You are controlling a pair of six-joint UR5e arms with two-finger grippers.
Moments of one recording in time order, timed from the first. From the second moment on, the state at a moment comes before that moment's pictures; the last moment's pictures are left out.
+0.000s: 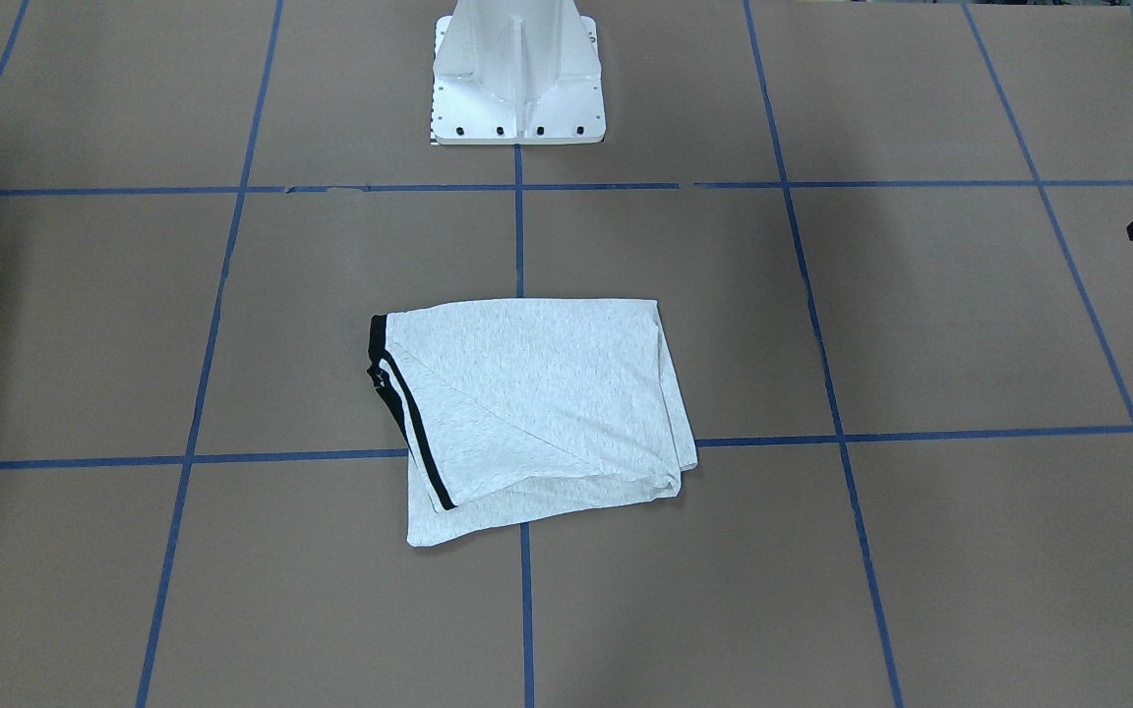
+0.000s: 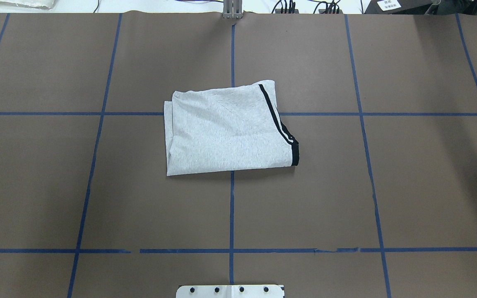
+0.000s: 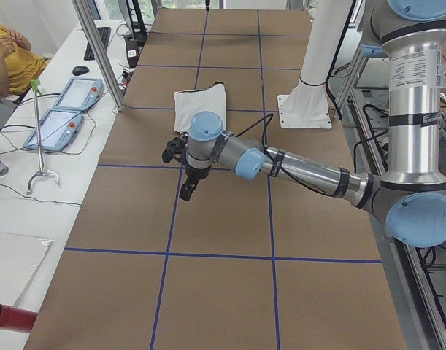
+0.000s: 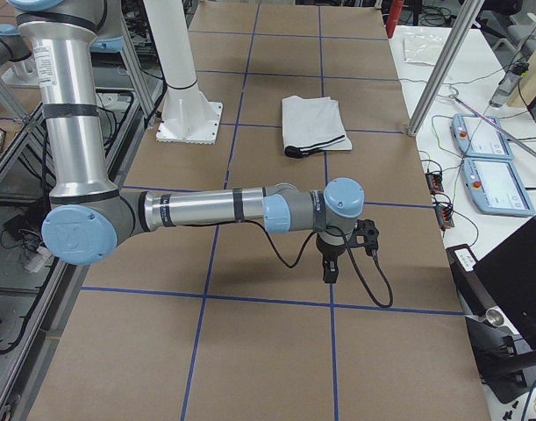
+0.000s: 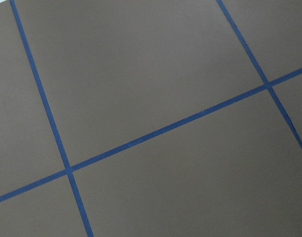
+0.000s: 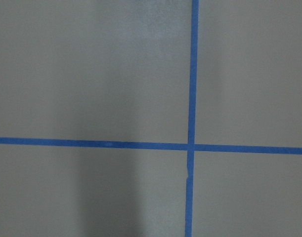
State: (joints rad) left arm -1.41 -1.47 -1.91 -1.80 -2.32 -0.09; right arm 1.48 -1.48 1.62 -1.58 2.34 0.11
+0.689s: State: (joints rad) left arm -1.54 -1.50 -1.82 -1.80 -2.30 0.05; right arm 1.46 -1.53 1.76 -1.74 2.32 0.06
